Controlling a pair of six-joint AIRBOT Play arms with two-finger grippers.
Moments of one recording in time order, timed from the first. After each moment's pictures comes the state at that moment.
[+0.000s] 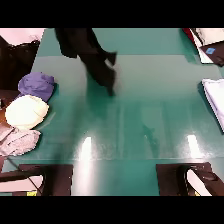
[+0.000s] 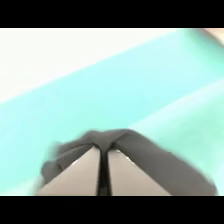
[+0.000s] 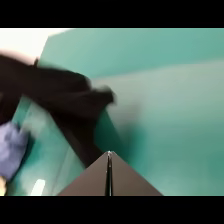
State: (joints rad) left arm -0.15 -1.42 2.12 1.03 -0.97 -1.14; right arm -0.22 -0.80 1.24 -0.78 1.03 1.41
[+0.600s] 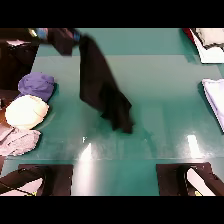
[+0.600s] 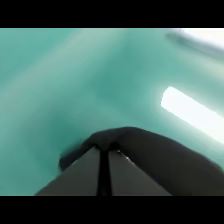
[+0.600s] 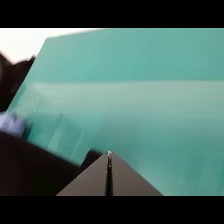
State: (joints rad) left arm -0.34 -1.25 1.78 1.08 -1.20 -1.16; right arm -0.32 -0.90 1.59 -0.78 1.34 1.41
